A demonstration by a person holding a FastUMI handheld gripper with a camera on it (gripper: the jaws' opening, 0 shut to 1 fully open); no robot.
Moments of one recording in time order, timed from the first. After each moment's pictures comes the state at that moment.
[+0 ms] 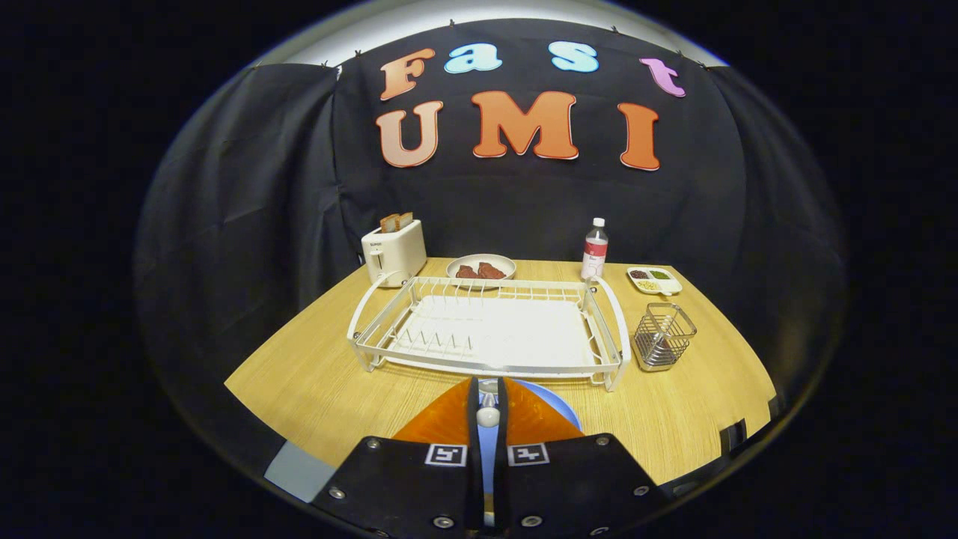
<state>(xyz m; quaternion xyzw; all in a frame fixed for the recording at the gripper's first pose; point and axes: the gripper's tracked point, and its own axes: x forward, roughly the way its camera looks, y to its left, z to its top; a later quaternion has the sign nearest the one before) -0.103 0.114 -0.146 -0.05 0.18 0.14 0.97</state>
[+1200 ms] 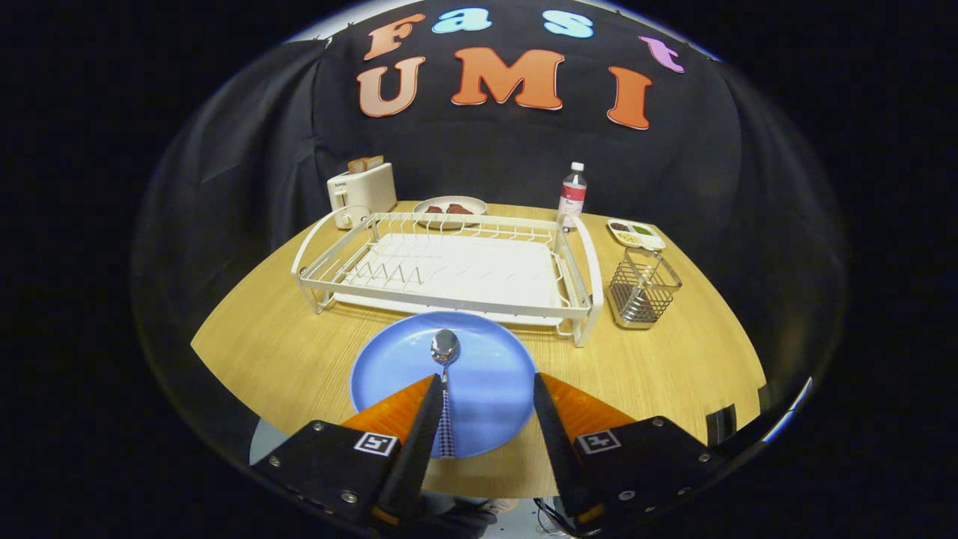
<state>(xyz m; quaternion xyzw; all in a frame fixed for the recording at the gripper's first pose) -0.087 0.043 -0.199 -0.08 0.26 0.10 0.96</state>
